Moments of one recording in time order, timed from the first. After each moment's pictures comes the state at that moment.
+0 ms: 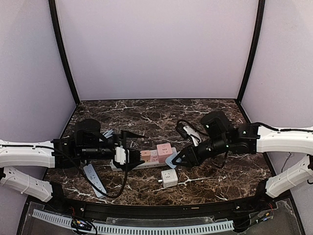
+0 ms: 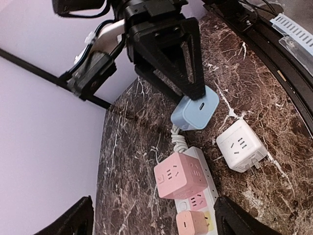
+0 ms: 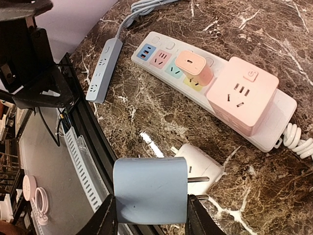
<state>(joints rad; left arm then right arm) -1.01 1.11 0.64 0.13 0.19 0.93 1.01 1.25 0.87 -0.35 -0.31 0.44</state>
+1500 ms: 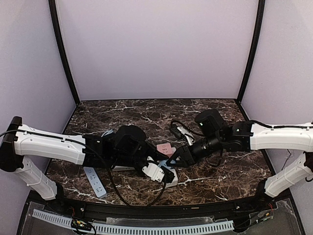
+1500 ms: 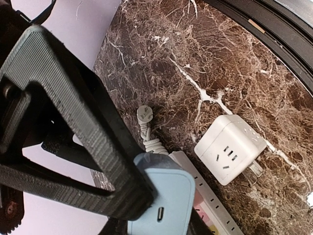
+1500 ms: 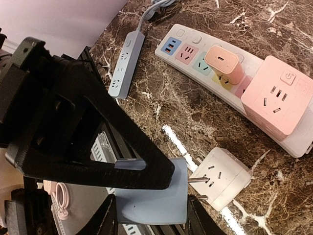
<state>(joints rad) -1.22 1.50 0.99 -0.12 -0.03 1.23 1.01 1.33 0.93 -0.32 -0.45 0.48</state>
